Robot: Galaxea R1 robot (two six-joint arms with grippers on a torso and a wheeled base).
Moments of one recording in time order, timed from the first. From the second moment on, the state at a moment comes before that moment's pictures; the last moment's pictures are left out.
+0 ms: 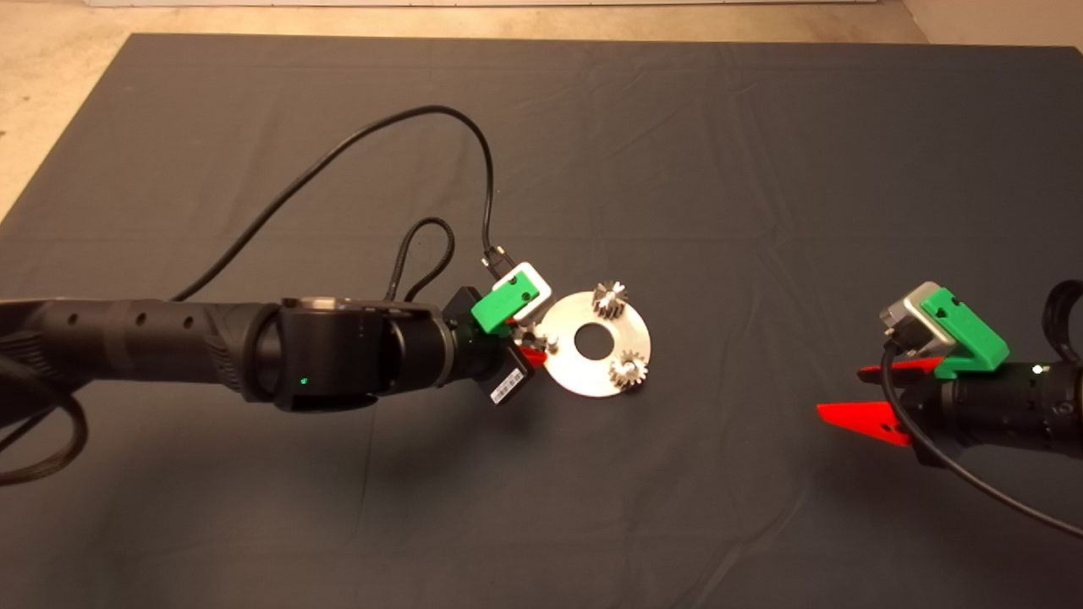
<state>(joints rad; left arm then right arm) -0.14 2.46 -0.80 1.09 1.01 -0.81 0.25 1.81 -0.38 -0.79 -1.10 1.06</state>
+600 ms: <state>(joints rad) -0.14 2.50 -0.85 1.09 1.01 -0.81 0.25 1.80 -0.38 -0.79 -1.10 1.06</state>
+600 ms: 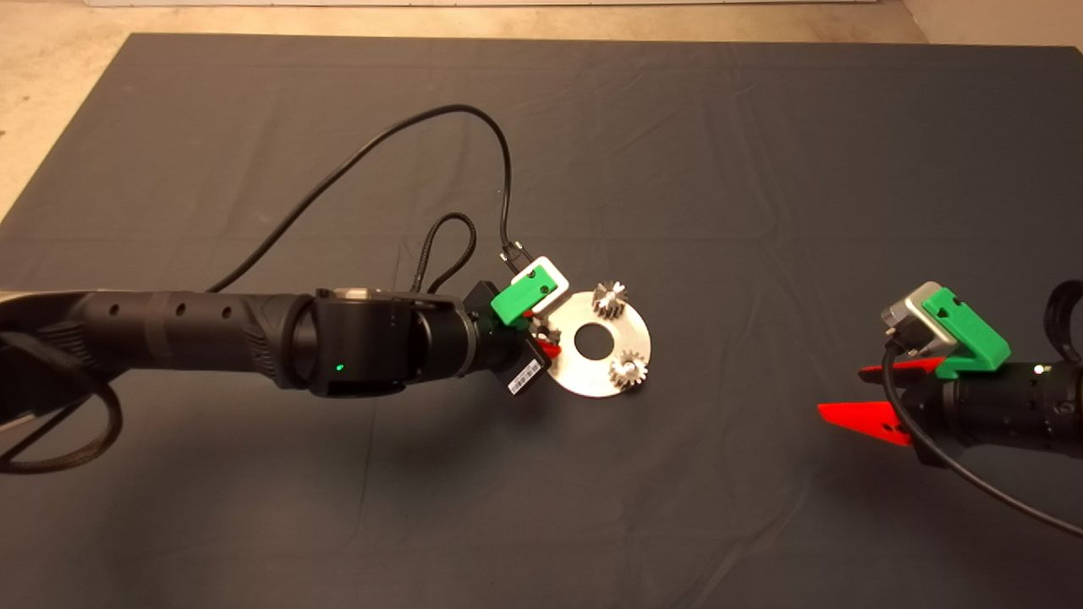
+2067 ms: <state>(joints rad) -0.14 2.54 -0.87 1.09 1.00 -0.81 0.25 1.81 -0.38 -0.79 -1.10 1.06</state>
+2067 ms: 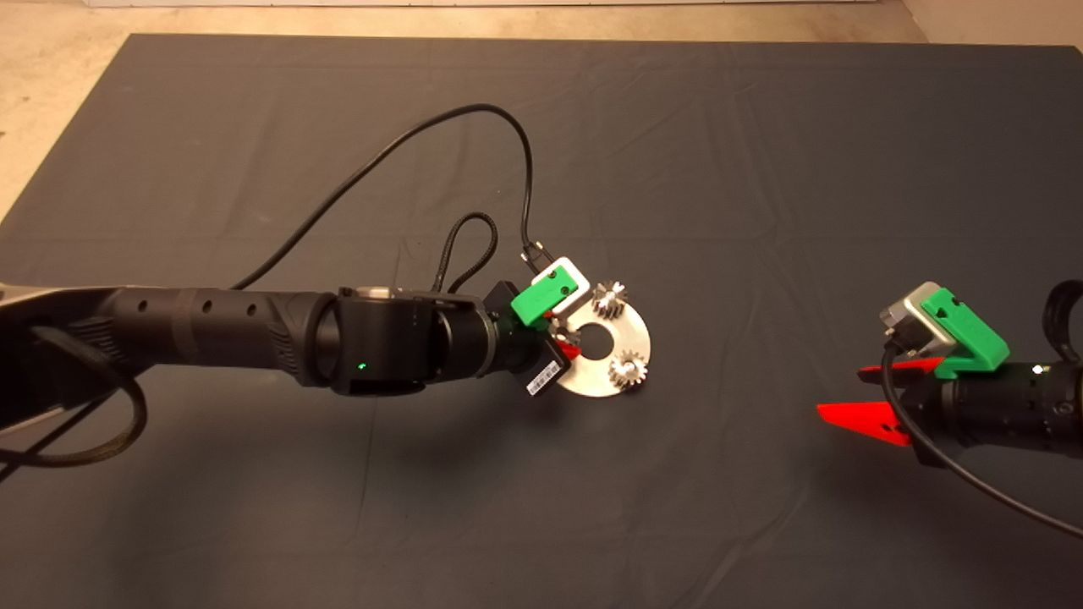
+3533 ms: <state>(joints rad) -0.13 2.53 -0.91 1.09 0.95 -0.80 0.25 1.80 -0.38 -0.79 -1.10 1.06</state>
